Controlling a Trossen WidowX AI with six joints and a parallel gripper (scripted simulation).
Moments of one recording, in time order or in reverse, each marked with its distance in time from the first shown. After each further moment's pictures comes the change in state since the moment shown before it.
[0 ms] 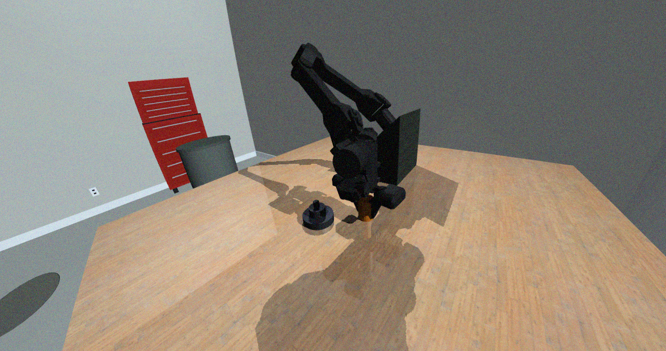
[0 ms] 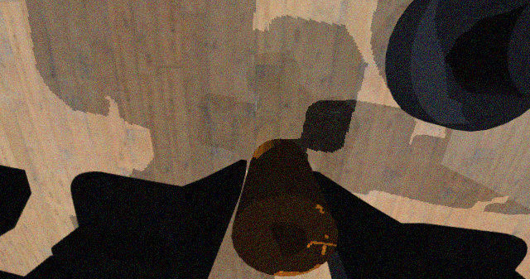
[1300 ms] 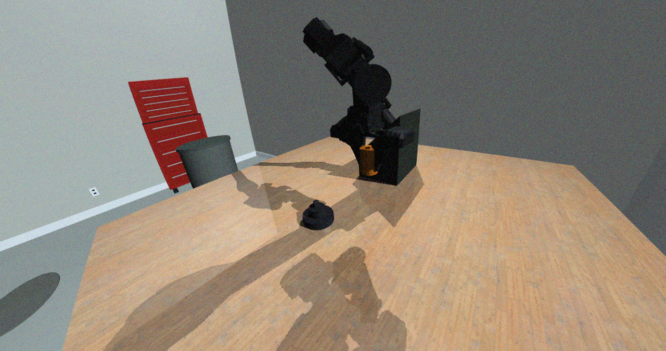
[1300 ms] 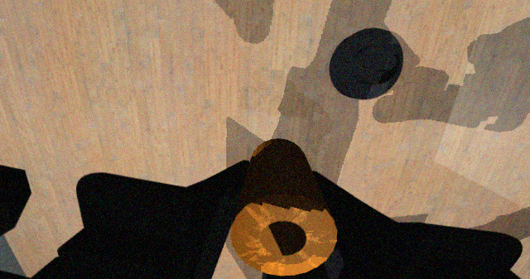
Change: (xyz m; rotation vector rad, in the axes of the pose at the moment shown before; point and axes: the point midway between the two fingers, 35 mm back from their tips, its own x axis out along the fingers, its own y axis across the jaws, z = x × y) arm -0.135 0.009 -0.004 -0.010 0.009 0.005
